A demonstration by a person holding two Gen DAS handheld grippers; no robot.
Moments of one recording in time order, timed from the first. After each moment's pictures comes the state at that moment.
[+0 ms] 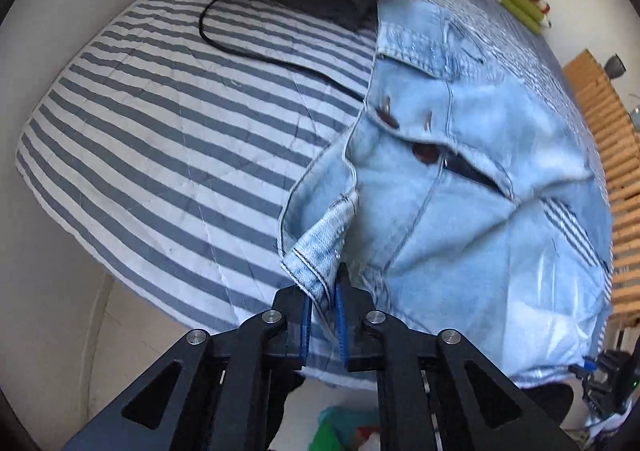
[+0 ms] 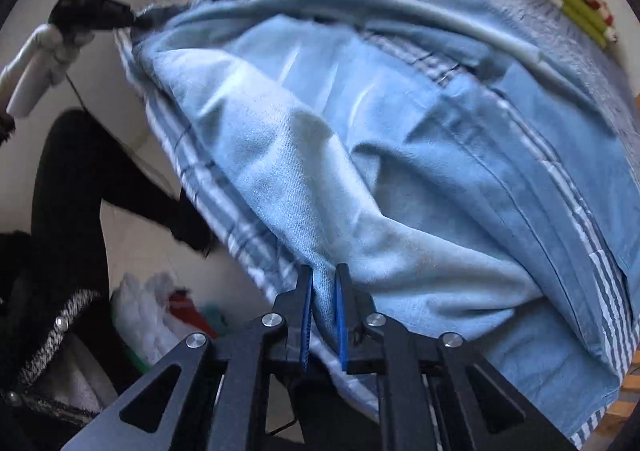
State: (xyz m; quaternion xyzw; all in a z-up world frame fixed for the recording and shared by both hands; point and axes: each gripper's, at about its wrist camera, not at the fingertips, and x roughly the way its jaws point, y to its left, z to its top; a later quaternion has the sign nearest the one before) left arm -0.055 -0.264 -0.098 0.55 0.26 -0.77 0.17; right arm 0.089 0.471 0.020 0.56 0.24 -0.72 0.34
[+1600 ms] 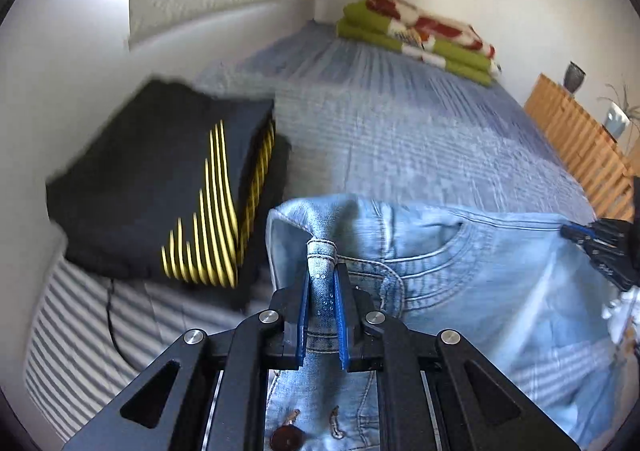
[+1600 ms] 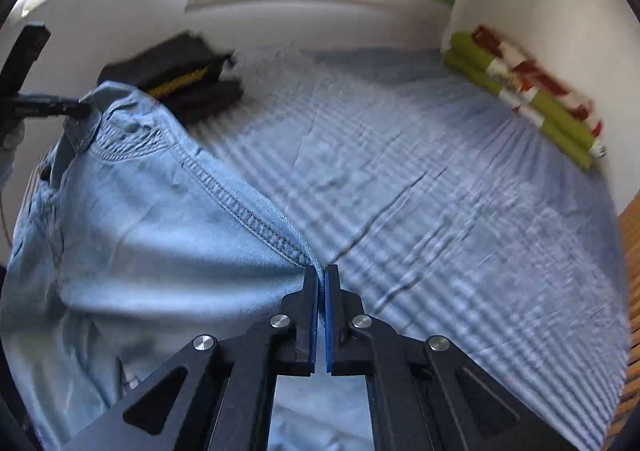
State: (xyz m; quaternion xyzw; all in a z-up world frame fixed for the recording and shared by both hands) left arm -0.307 -0.294 0.002 0.40 0.14 -0.89 0.16; right arm -0.265 0.400 0.096 0.34 0.21 -0.86 0.32
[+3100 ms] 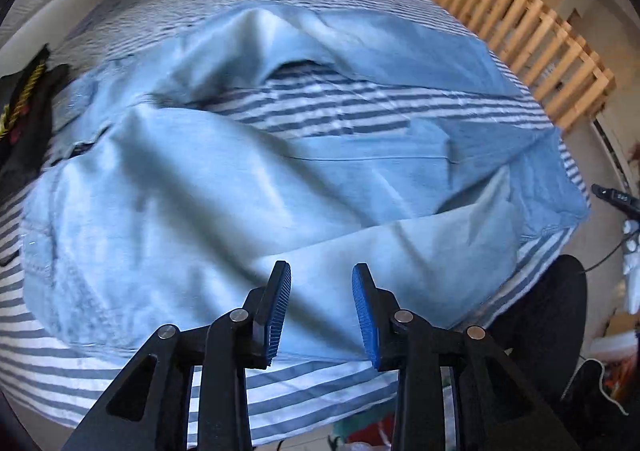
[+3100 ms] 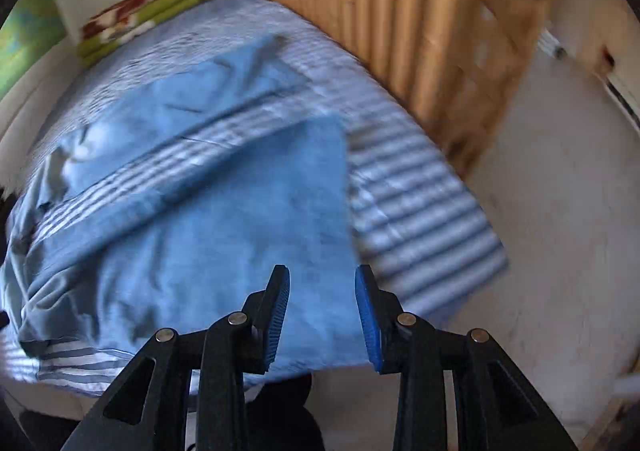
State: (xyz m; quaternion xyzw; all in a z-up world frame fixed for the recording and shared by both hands) left arm -0.166 0.023 -0.082 0.55 0.03 -0.83 -0.10; right arm 0.161 0.845 0.040 0.50 -0.18 -0.83 -0.18
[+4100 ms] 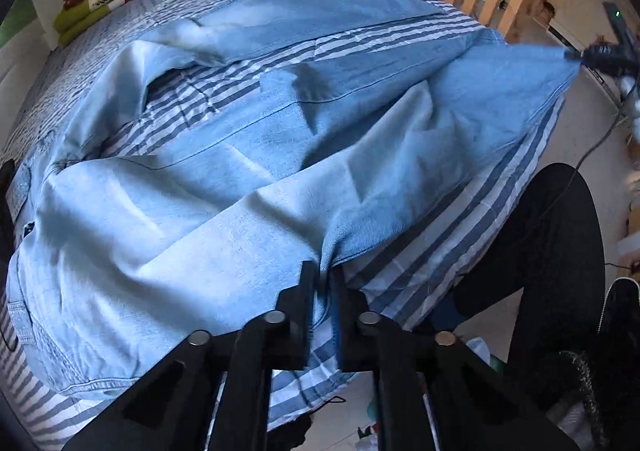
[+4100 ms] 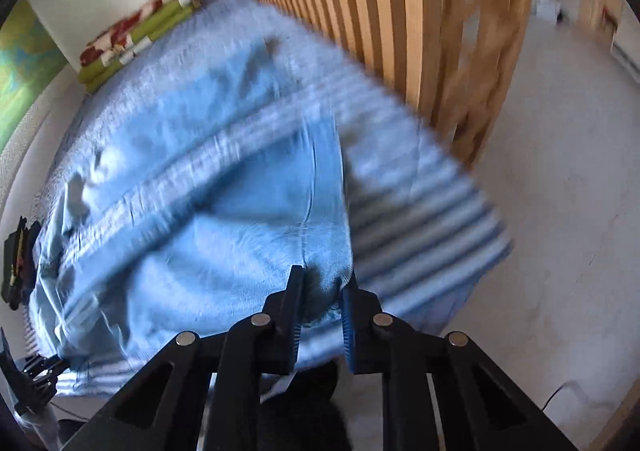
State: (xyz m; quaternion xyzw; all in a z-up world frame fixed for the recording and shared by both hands) left arm -0.142 0.109 -0.100 0.54 -0.10 -0.81 -0.19; right arm 0.158 0.853 0.098 0.47 -0.18 -0.85 -0.17
